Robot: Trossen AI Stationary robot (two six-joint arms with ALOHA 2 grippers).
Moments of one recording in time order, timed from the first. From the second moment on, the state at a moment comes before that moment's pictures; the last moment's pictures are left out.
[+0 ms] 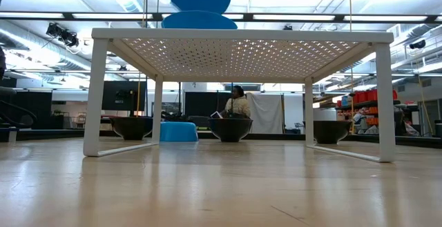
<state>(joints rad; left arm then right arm) -0.06 1.62 1.82 -1.08 -0.03 -0.32 -0.45 1.29 1.57 -0.23 -1.12 0.29</state>
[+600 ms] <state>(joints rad) -0.13 1.97 2.29 -1.56 -0.18 -0.54 -0.55 1.29 1.57 -0.24 -1.12 0.31</state>
